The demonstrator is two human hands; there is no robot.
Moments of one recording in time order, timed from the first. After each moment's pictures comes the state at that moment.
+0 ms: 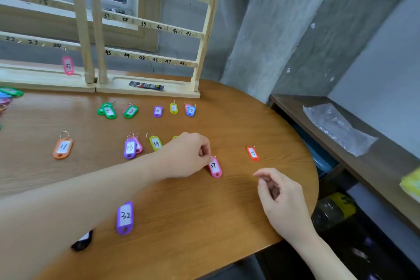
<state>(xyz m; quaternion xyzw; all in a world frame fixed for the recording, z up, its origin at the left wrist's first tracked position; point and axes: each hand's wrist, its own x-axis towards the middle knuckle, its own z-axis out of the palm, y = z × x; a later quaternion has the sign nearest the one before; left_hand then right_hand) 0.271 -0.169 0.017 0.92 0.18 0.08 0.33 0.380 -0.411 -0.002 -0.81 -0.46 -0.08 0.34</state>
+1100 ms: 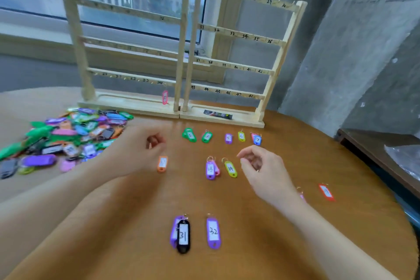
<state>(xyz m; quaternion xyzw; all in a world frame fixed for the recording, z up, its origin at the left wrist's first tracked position) 0.067 -0.042 0.036 0.87 0.34 0.28 0.23 0.309 -0.237 0.043 -0.75 -0.53 0.05 0.40</state>
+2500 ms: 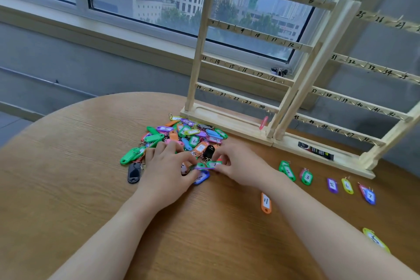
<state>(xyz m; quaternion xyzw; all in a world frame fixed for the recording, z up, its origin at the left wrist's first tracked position) -0.066 0.012 -0.009 0.79 0.53 0.28 0.10 0.144 0.013 0.037 -0.62 -0.78 0.08 0.06</state>
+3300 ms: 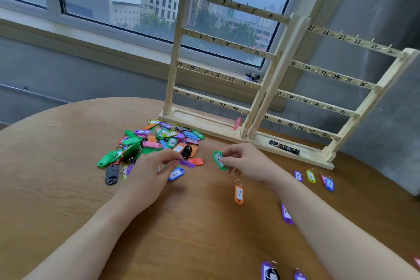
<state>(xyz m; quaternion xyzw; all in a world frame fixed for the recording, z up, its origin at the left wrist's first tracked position) -0.064 -0.005 0.002 0.75 0.41 0.42 0.29 0.188 -0.043 0.070 -0.67 -0.62 0.32 0.25</state>
